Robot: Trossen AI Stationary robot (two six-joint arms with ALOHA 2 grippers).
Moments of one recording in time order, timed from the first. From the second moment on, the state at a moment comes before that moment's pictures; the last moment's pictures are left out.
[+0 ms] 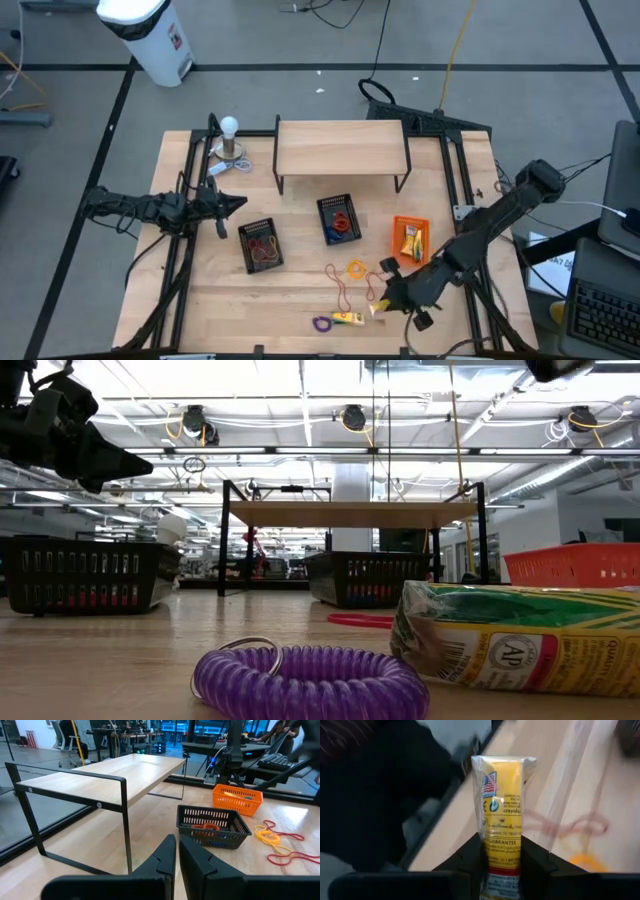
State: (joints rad) left arm -0.20 0.03 0.08 -0.17 -0.50 -0.12; right arm 0.69 1.36 0.94 -0.27 0.08 0.22
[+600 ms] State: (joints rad) left arm -0.20 0.03 0.08 -0.18 -0.50 -0.11; right arm 0.60 0.93 0.88 -0.17 0.07 0.07
